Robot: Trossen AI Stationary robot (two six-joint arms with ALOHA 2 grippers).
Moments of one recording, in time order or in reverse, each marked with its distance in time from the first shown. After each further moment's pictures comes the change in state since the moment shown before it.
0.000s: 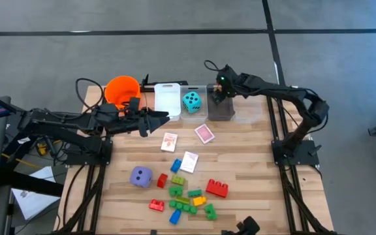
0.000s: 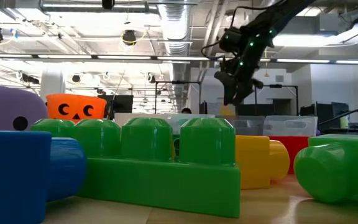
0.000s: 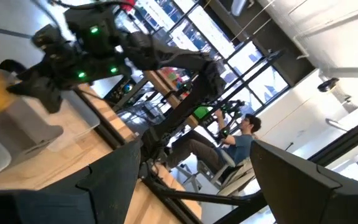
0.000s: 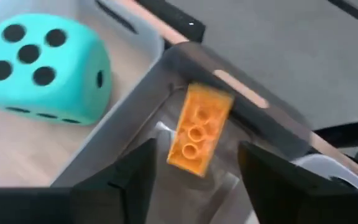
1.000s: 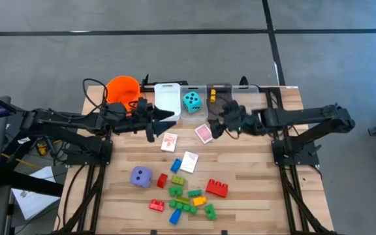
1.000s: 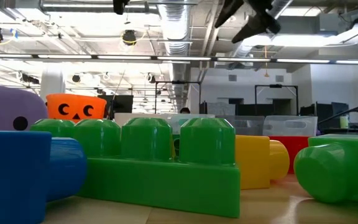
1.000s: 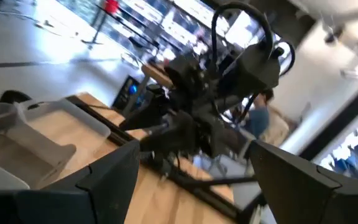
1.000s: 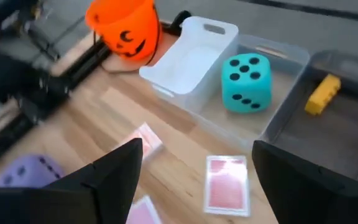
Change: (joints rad) left arm 0.044 0.071 0.000 0.039 0.116 0.248; right arm 0.726 -0.332 0.001 -0.112 0.397 0.668
